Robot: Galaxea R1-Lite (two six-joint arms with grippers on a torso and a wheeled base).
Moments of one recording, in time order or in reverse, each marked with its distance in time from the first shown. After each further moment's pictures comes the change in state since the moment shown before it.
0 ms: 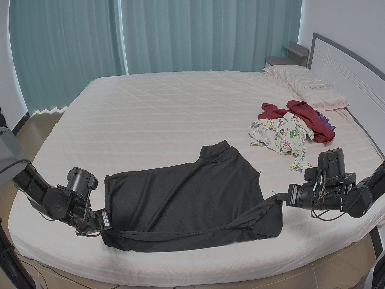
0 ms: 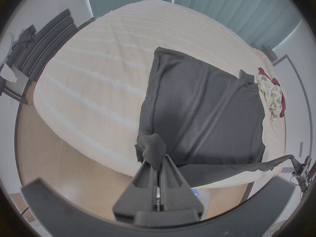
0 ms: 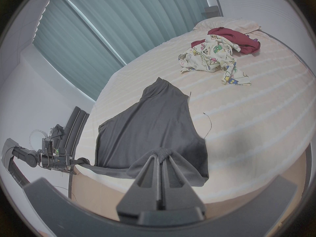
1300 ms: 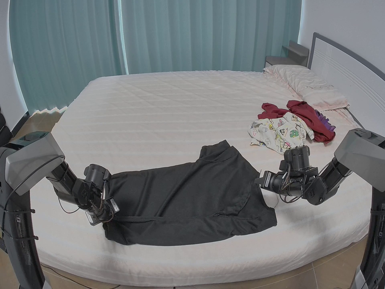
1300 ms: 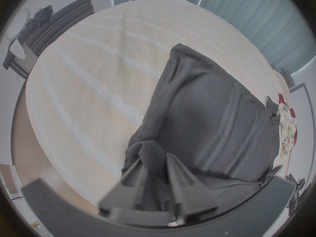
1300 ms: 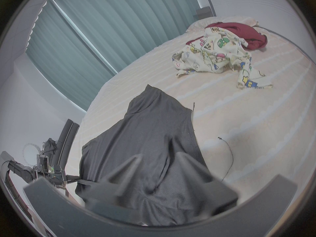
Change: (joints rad) left arm 0.069 0.346 -0.311 -0.027 0.037 -0.136; right arm -0.020 0.433 -0.377 -0.120 -0.062 0.061
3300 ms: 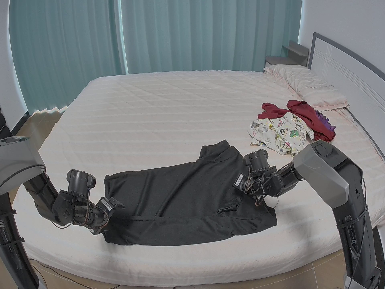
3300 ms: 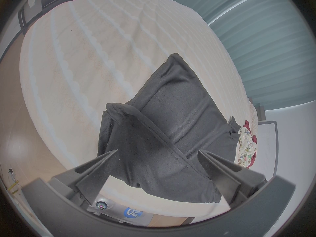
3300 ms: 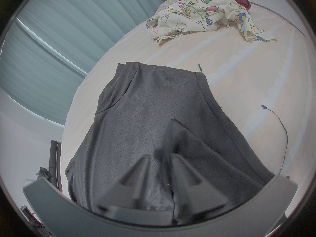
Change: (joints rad) left arm 0.002 -0.185 0.351 -0.372 -0.223 -0.296; right arm 0.109 0.347 -0.594 0.423 -0.173 0.312
